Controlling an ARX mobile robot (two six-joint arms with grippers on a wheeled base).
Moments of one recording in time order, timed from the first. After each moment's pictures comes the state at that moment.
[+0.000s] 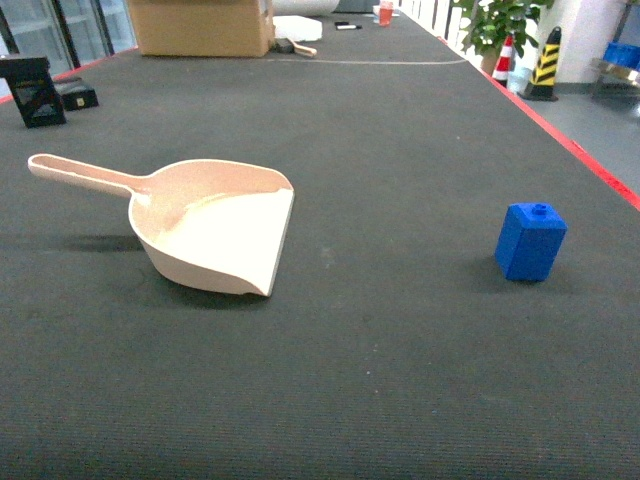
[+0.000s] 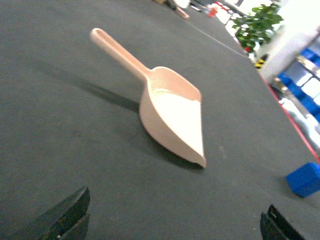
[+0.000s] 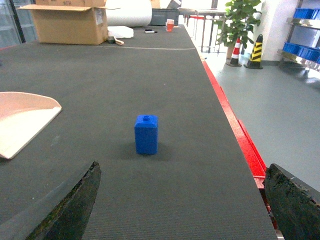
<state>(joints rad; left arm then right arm) -0.01 0.52 0.09 0.21 0.11 -0.38 0.00 0.00 0.01 0.00 0.00 0.01</state>
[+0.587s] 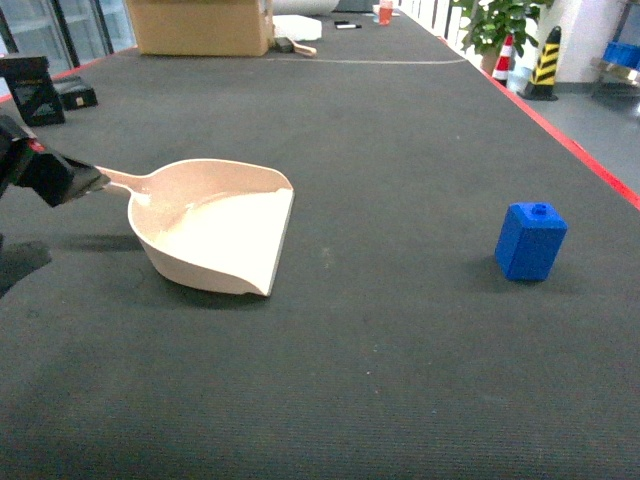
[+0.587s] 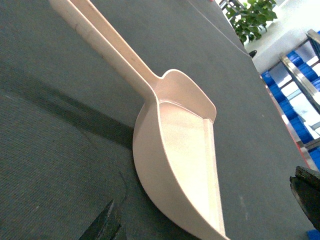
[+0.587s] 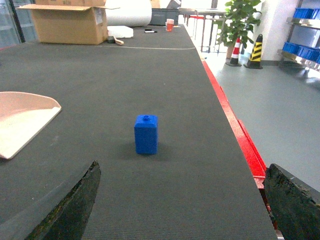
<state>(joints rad) 0.02 1.76 0.58 0.92 0.15 -0.80 0.00 0.00 0.01 0.00 0.00 0.01</state>
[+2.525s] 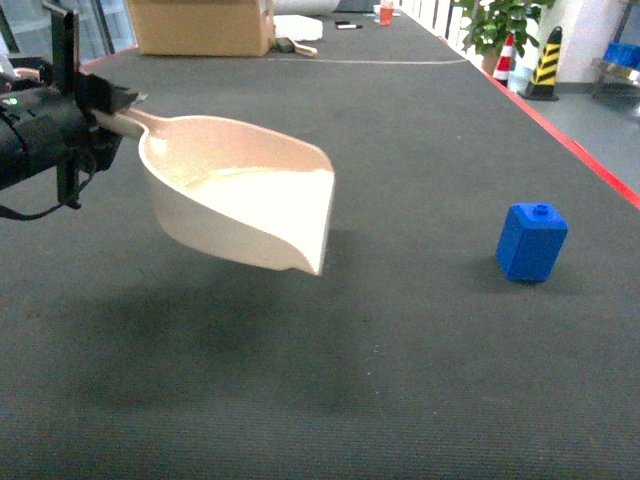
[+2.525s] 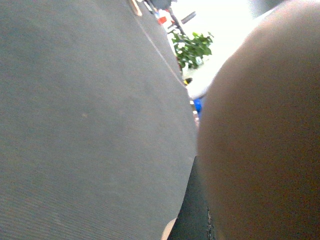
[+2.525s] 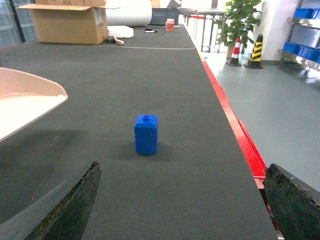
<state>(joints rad) -0.02 2.09 1.06 1.05 0.18 -1.20 0.00 0.00 0.01 0.00 0.00 0.01</state>
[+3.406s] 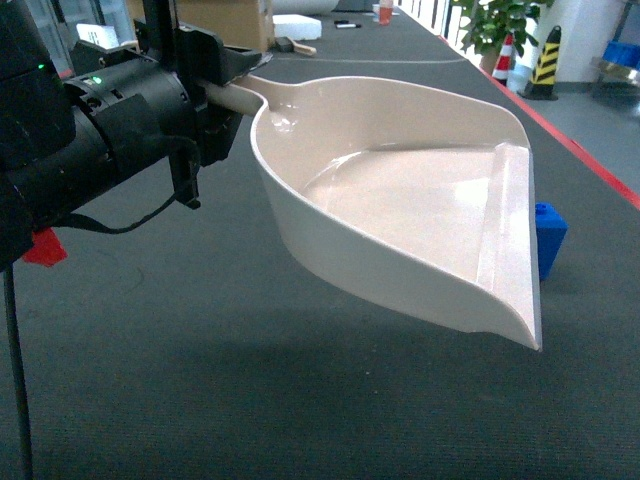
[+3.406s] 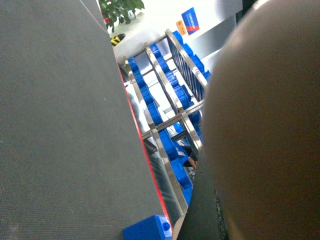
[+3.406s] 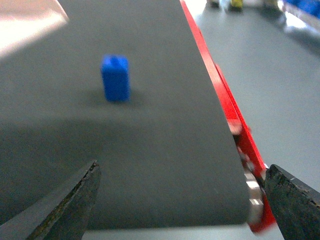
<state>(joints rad) -0.28 1.96 0.88 1.24 0.22 -1.38 0.04 0.10 0.07 -0.16 0.14 -0.01</state>
